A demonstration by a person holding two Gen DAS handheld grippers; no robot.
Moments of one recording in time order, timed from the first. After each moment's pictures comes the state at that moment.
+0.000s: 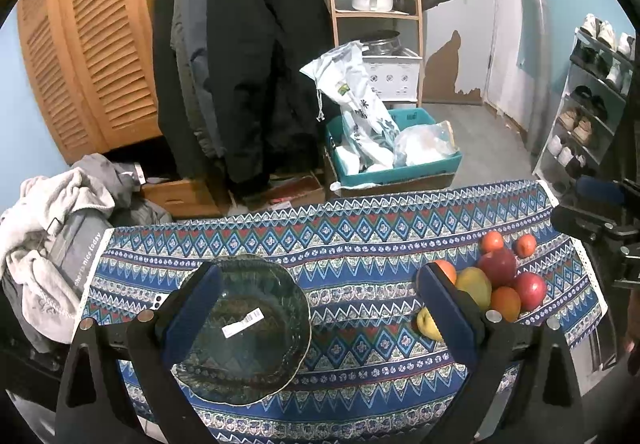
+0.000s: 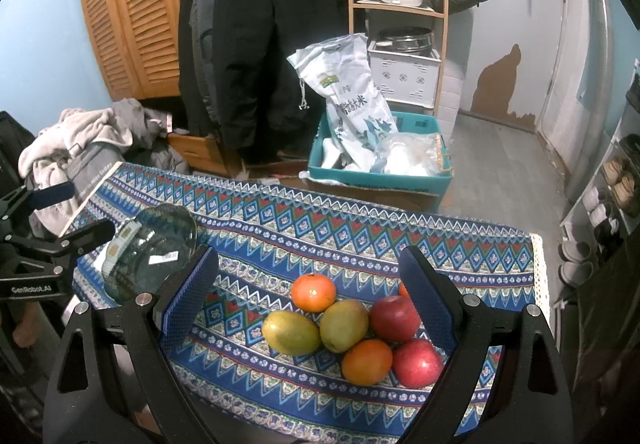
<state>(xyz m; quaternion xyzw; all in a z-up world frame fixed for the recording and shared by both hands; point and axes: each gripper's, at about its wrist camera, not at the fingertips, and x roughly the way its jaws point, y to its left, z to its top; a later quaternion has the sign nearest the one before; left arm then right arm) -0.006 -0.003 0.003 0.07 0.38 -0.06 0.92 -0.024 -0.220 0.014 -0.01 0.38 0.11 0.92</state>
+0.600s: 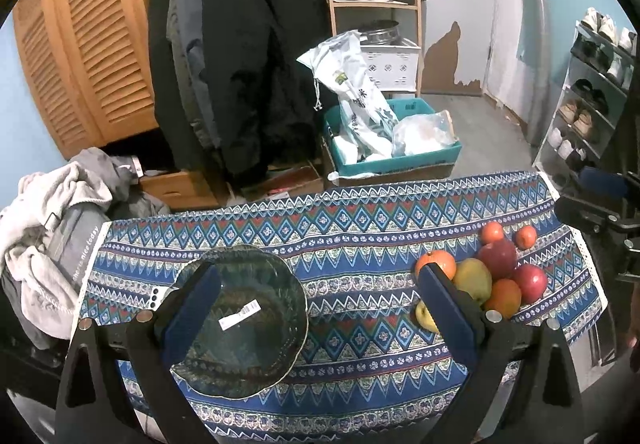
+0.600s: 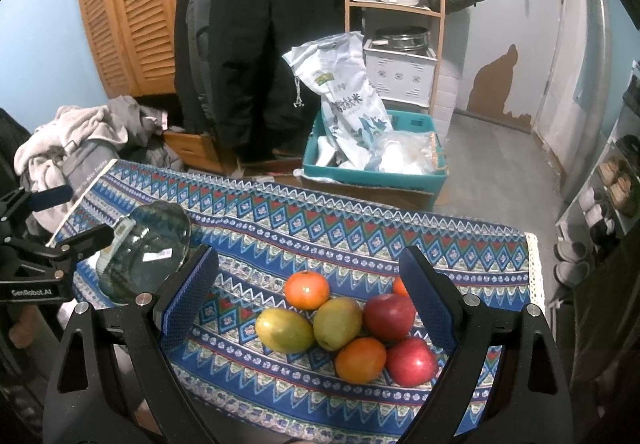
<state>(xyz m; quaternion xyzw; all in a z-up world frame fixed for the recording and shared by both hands) -0.005 -0.007 -0.002 0.07 0.39 -0.06 0.92 -0.025 -0.226 0.012 -0.01 0.38 0.11 0.92</state>
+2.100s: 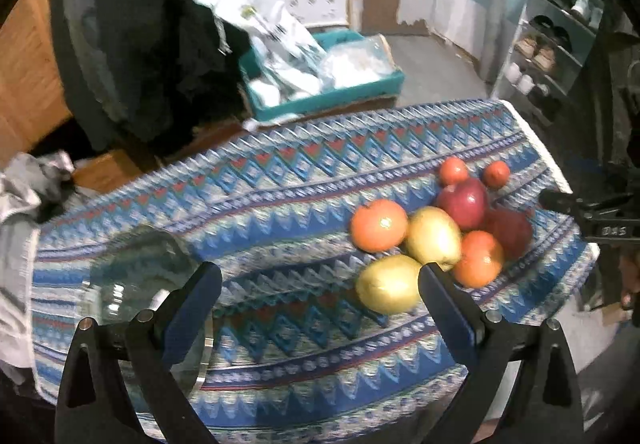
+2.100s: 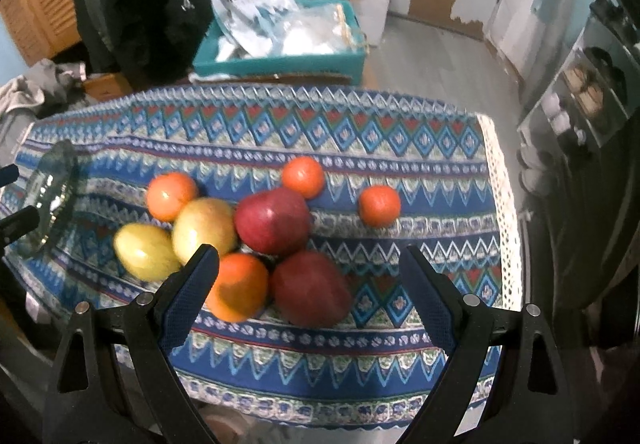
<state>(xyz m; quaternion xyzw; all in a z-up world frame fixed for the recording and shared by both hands) 0.030 -0.081 -0.088 0.09 0.48 -0.17 0.85 -0.013 -0.335 -0.100 0.01 0.52 0.00 0.85</state>
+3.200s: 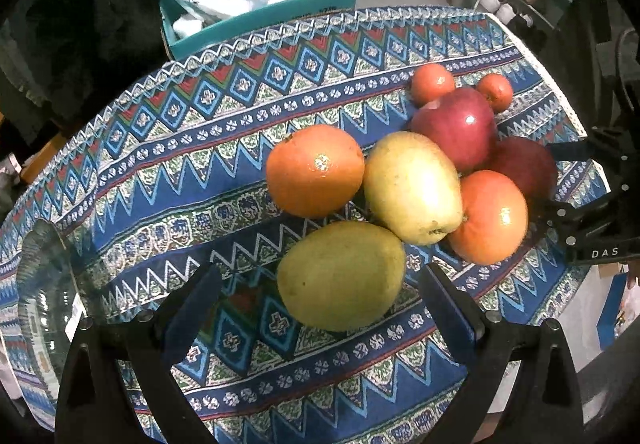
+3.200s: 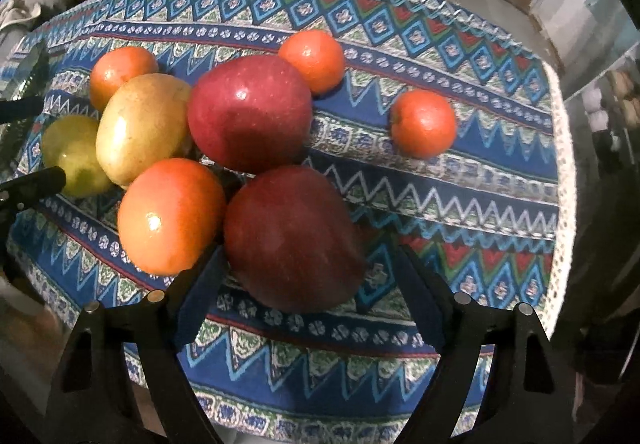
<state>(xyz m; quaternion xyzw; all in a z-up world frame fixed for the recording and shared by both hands) 0.054 -0.148 -0.188 0.15 0.56 -0.21 0.79 0.005 -0.332 -0.205 -0.05 0.62 0.06 0.78</state>
